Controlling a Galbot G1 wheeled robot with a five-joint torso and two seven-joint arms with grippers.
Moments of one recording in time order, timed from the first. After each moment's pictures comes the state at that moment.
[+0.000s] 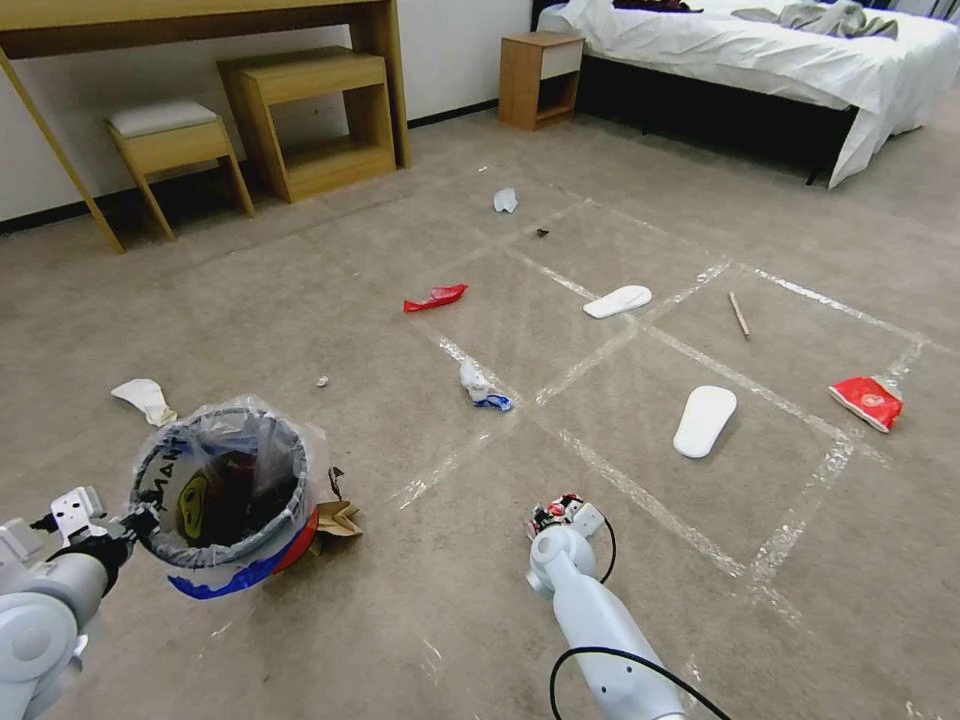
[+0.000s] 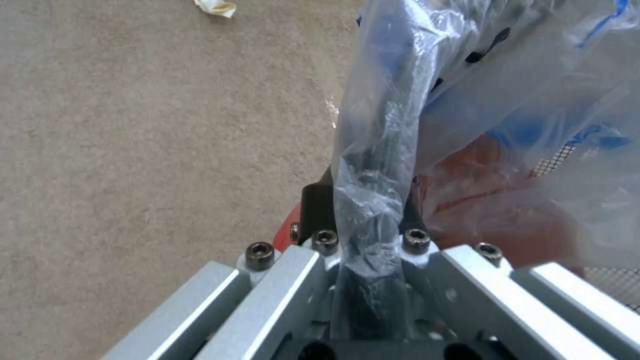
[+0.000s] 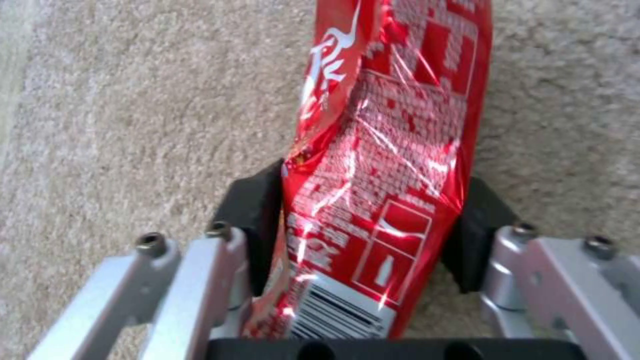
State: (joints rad) left arm 1.58 -1.01 -0.97 -2.03 -1.18 0.52 -0.41; right arm -0.88 1.60 0.26 1.04 0.96 -0.17 0.63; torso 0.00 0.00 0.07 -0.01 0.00
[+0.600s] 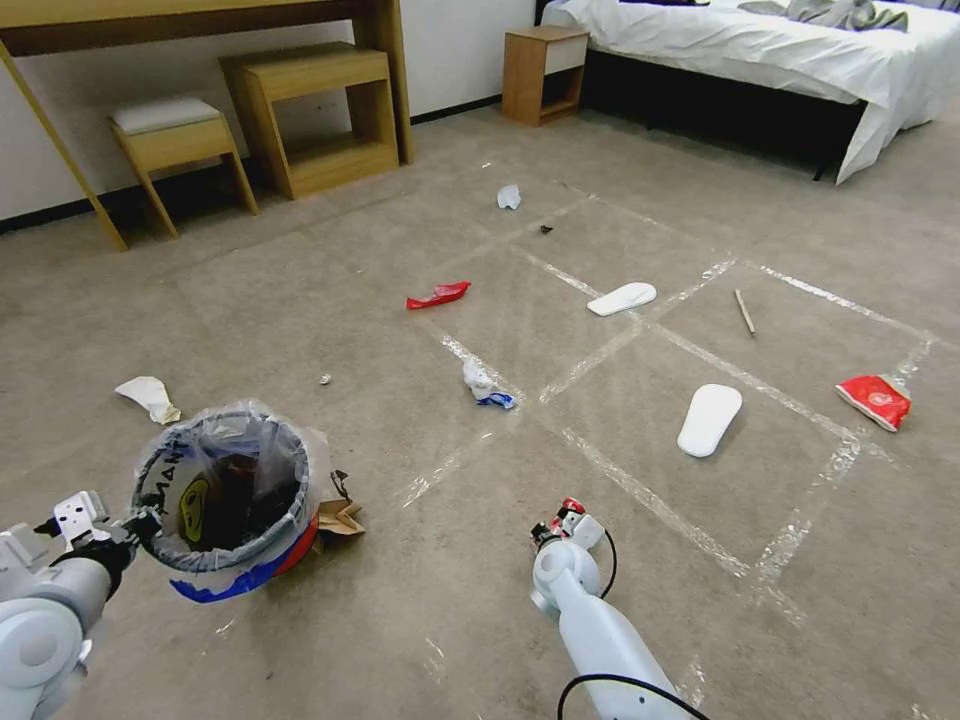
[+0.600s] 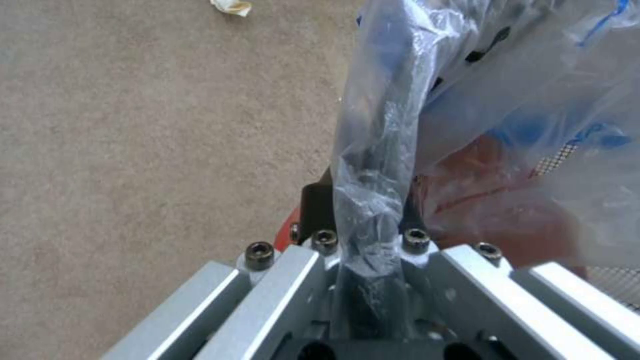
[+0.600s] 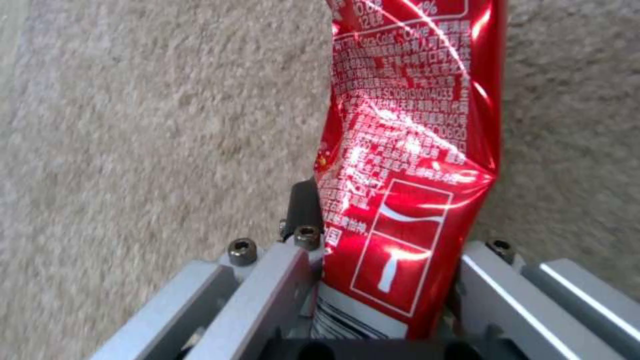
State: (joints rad) left arm 1.58 -1.02 -0.97 -2.03 -1.16 0.52 -0.41; right arm -0.97 1.54 0.22 1.19 0.97 -0.19 0.61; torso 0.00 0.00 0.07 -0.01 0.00
